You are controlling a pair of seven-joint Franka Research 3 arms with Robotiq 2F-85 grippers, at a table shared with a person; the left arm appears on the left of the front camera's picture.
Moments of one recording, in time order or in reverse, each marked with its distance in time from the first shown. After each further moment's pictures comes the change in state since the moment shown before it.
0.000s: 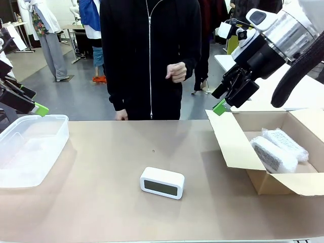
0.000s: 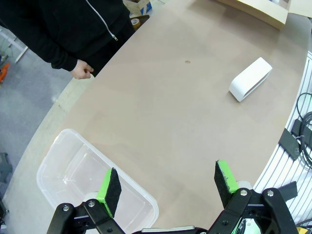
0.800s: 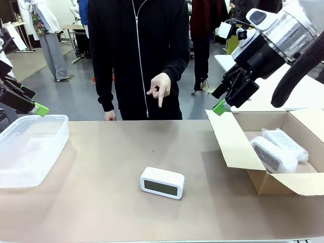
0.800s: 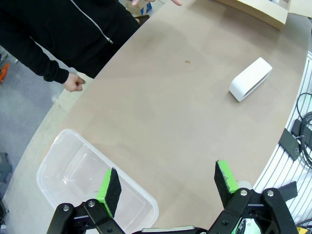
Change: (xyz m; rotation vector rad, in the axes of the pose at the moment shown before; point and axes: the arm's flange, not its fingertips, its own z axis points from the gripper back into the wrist) left arm 0.000 0.000 0.000 0.000 0.000 0.000; right arm 0.000 0.000 0.000 0.000 0.000 0.000
